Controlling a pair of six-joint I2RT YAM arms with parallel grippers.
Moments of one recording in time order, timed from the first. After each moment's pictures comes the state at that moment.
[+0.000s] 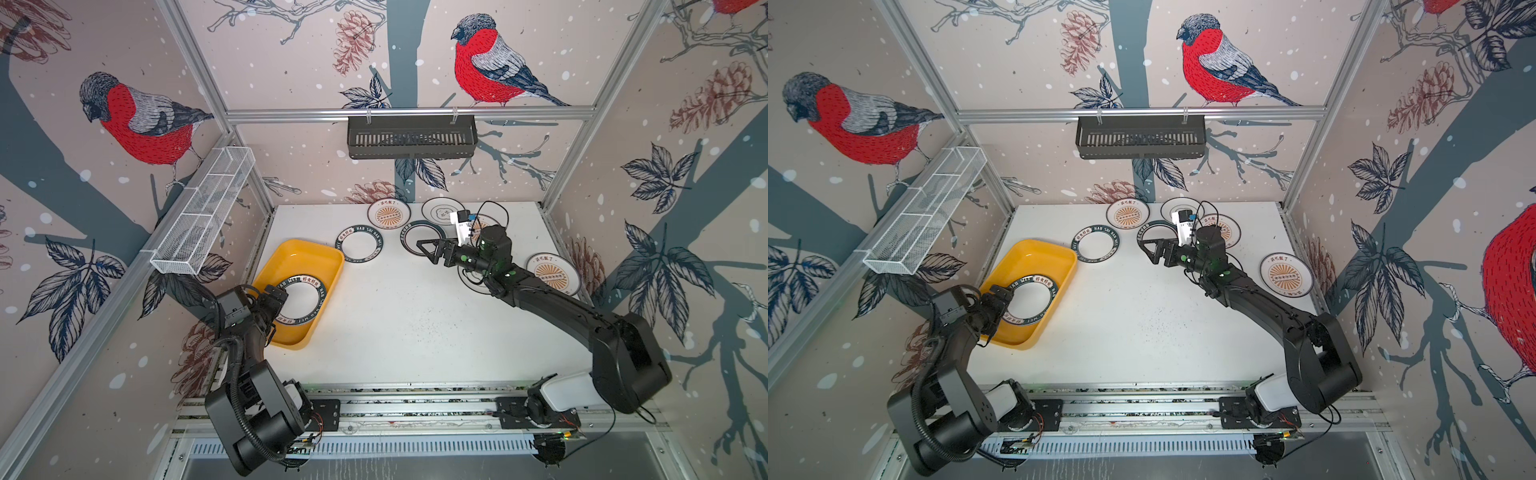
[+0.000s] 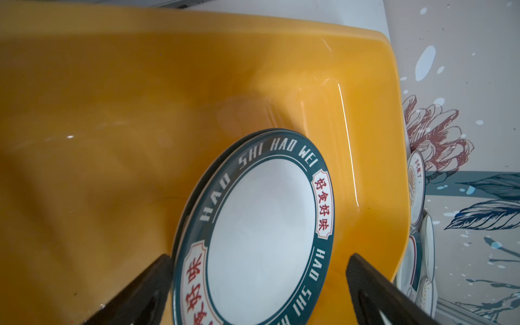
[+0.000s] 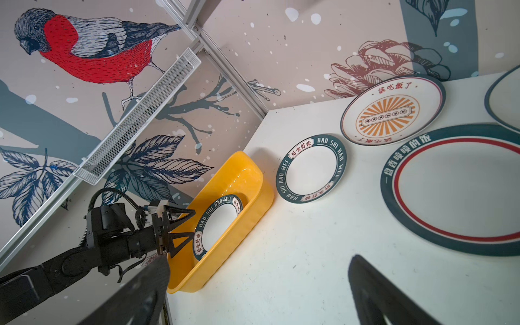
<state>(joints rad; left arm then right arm) 0.57 1.13 0.54 -0.27 0.41 -0.61 0.50 1.45 0.92 0.32 -0.50 0.58</state>
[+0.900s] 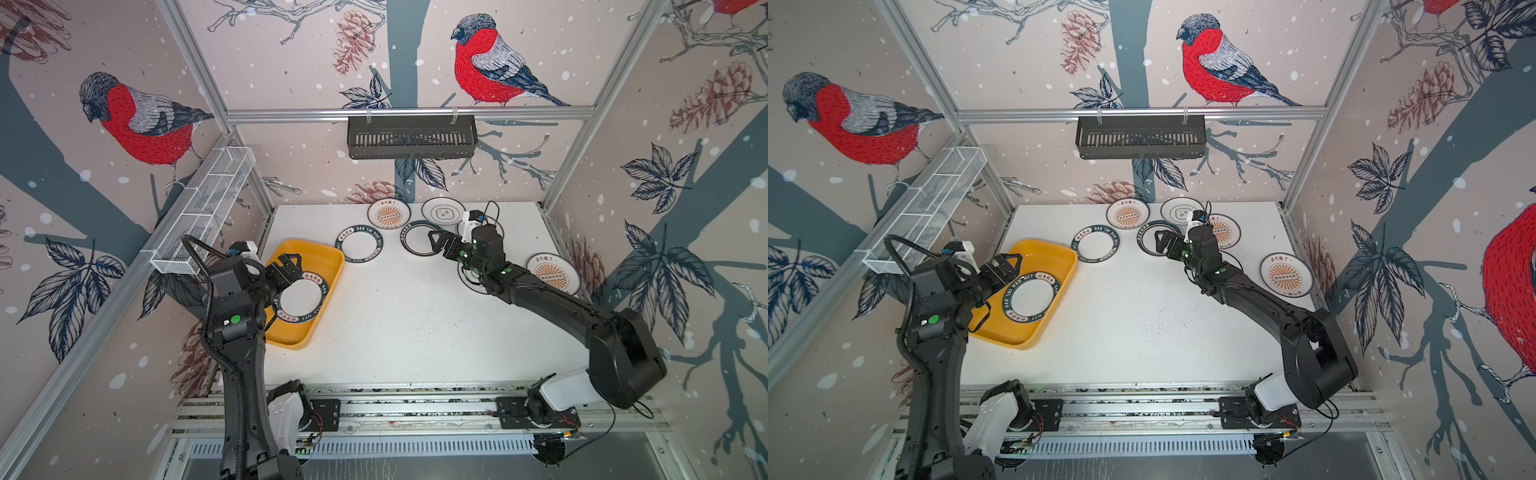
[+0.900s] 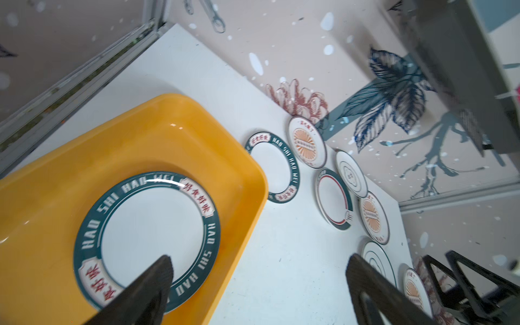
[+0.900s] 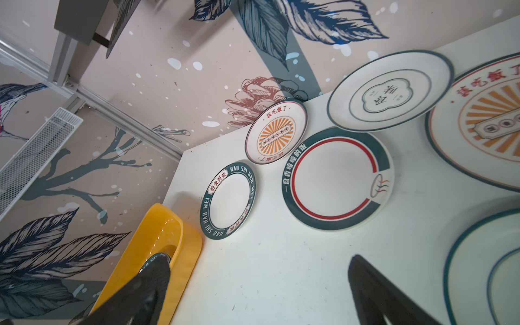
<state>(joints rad) 0.35 0.85 0.91 -0.56 0.49 -0.44 0.52 1.46 0.95 0.17 -0.03 0.68</state>
